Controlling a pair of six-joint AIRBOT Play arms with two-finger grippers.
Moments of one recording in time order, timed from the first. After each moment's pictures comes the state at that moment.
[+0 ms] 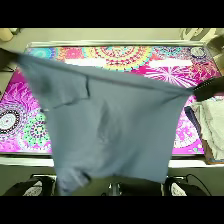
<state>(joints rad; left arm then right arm) 0.13 -1.04 1.50 1.06 -1.13 -1.47 -0.18 -1.12 1.46 -1.41 1.40 0.93</state>
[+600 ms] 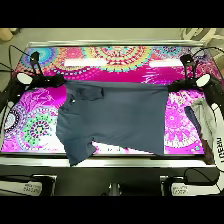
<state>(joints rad) 0.03 -1.61 1.41 0.97 -0.67 -1.35 -0.17 -1.56 1.35 -1.21 0.69 0.90</state>
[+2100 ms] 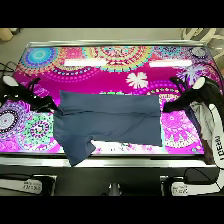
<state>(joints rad) 0.23 -1.56 1.35 1.15 -1.49 -1.43 -0.20 -1.55 1.30 -1.30 1.36 1.02</state>
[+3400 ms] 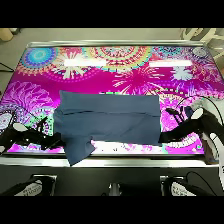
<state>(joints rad) 0.25 -1.19 0.52 1.01 -1.16 -1.35 -0.24 -1.29 0.74 -1.22 1.29 0.95</state>
